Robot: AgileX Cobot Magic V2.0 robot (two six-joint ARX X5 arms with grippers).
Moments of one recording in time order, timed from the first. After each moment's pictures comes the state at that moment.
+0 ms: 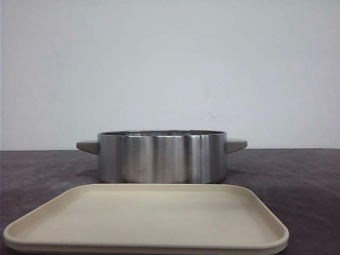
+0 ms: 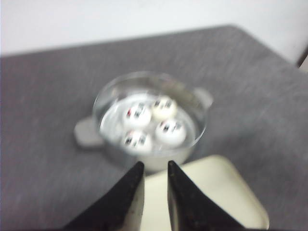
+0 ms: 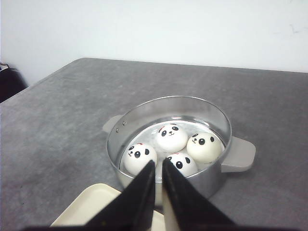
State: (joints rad) left arm -1.10 0.75 1.12 -0.92 -0.55 -0.43; right arm 0.81 0.59 0.65 -0.27 0.21 0.29
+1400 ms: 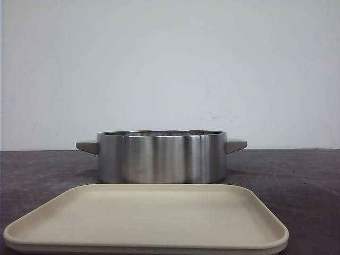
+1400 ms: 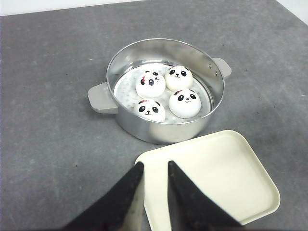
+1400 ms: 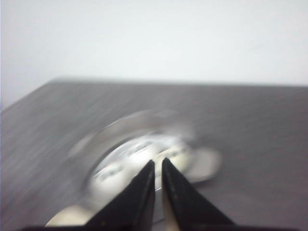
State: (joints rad) left arm -1.10 0.75 1.12 -1.00 -0.55 -0.49; right arm 0.71 0.44 0.61 -0.28 0.31 0.29
